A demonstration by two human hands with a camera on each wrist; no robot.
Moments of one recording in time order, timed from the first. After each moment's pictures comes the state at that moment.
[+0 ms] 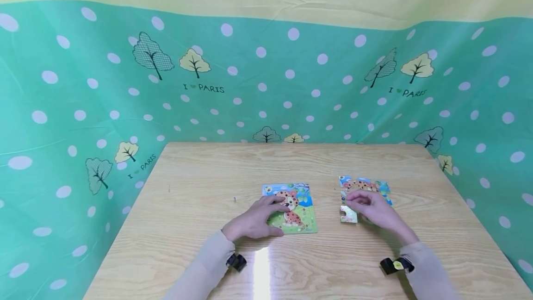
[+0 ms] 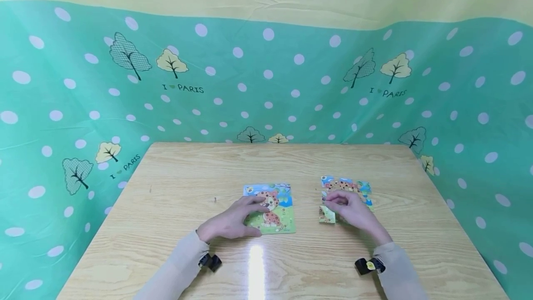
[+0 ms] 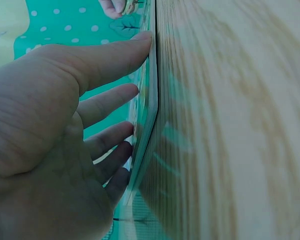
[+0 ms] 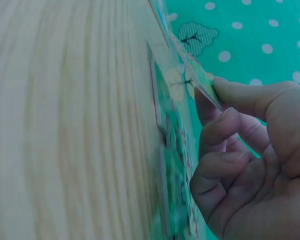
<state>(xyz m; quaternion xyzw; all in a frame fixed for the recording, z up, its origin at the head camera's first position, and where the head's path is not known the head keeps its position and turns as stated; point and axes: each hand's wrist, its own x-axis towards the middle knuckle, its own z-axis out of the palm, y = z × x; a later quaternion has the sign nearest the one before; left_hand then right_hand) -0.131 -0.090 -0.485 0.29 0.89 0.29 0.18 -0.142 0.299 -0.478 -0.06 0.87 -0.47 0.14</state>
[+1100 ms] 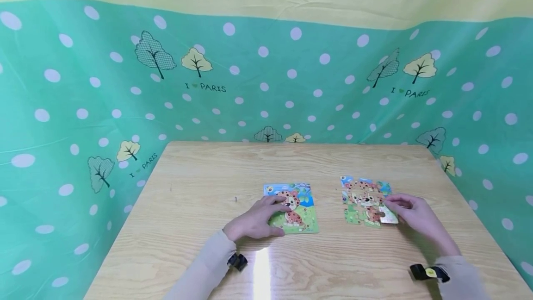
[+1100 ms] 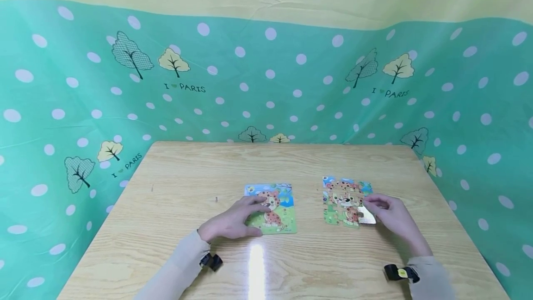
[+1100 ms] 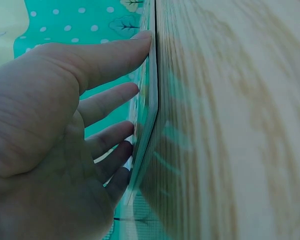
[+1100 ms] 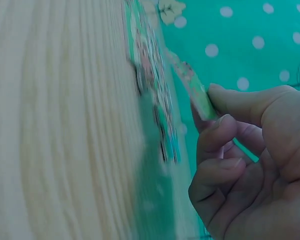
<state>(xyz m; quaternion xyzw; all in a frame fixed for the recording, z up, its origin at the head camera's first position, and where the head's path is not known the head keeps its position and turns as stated) -0.130 -0.090 -0.485 0.29 0.89 0.29 0.19 -0.122 0.375 -0.471 0.03 0.91 -0.41 0.09</state>
